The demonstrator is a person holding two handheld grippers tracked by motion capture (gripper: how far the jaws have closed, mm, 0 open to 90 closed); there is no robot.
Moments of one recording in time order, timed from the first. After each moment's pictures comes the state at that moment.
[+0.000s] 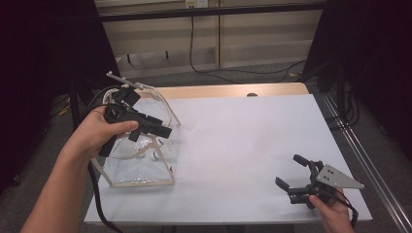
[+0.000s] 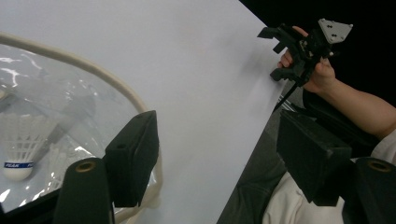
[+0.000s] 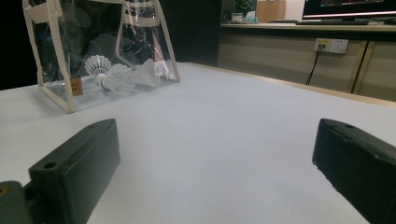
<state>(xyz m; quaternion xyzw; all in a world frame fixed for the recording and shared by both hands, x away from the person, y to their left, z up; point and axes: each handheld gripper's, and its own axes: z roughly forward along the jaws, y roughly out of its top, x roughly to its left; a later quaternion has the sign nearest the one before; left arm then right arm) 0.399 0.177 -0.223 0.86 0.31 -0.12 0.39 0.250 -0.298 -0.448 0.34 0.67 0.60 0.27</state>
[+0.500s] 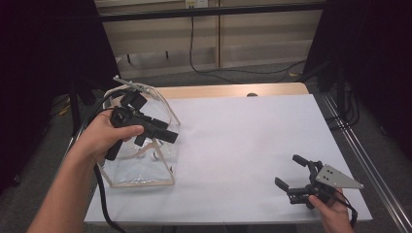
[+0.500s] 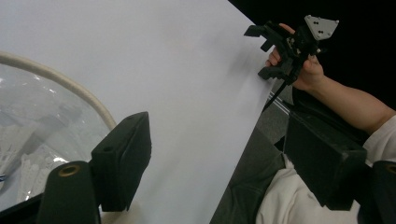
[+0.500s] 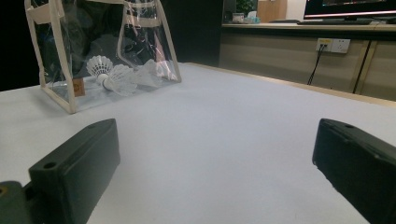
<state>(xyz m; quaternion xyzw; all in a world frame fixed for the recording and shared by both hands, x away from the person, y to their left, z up) 0.393 0.166 -0.228 0.87 0.29 -0.13 0.39 0.250 -0.297 -0.448 0.34 0.67 0.60 0.27</state>
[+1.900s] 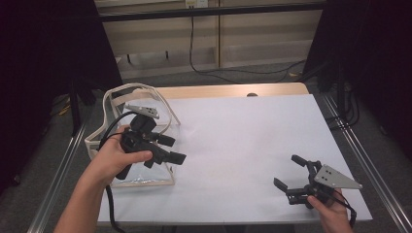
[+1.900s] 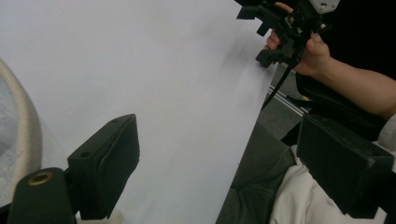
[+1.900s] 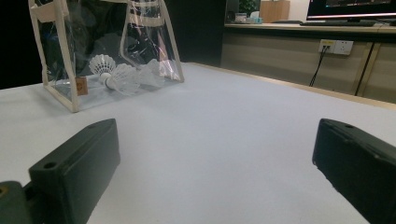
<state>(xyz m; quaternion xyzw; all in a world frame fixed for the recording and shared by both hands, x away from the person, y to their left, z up) 0.361 0.156 -0.266 0.87 0.25 -0.10 0.41 0.249 -0.293 -0.446 0.33 0.68 0.60 0.26</state>
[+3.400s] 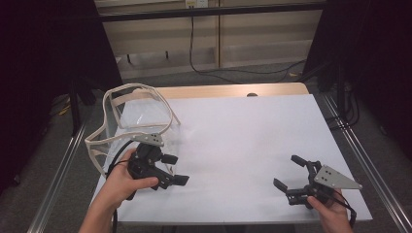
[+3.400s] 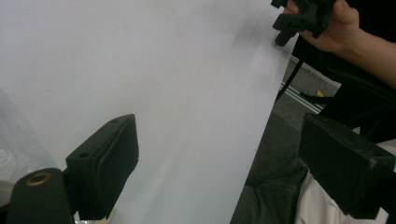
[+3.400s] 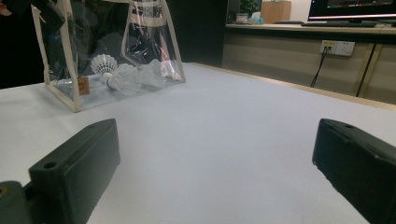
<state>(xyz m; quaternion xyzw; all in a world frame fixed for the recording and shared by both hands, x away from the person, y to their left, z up) 0.334 0.158 -0.326 0.87 0.25 -0.08 0.41 0.249 -0.293 -0.446 0.33 0.68 0.60 0.26</state>
